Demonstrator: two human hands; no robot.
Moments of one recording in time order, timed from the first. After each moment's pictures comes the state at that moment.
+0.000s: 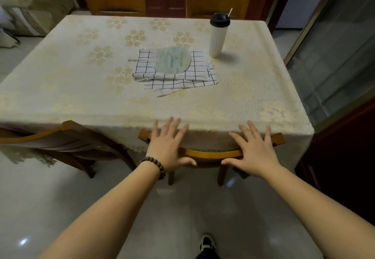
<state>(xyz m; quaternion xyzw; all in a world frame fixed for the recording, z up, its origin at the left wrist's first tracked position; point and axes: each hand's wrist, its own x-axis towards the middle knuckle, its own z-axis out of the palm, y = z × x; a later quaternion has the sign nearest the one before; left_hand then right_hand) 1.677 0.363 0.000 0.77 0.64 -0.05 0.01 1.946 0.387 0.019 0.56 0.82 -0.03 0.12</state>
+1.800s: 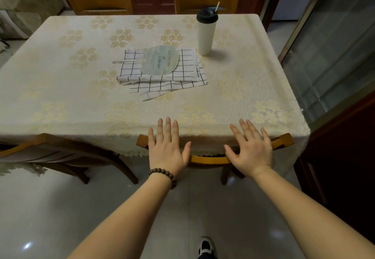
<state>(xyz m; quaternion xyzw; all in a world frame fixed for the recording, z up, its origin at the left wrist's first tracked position) 1.737 0.384 -0.024 0.67 0.74 0.02 -0.01 1.972 0.418 -0.030 0.62 0.78 0.02 -0.09</state>
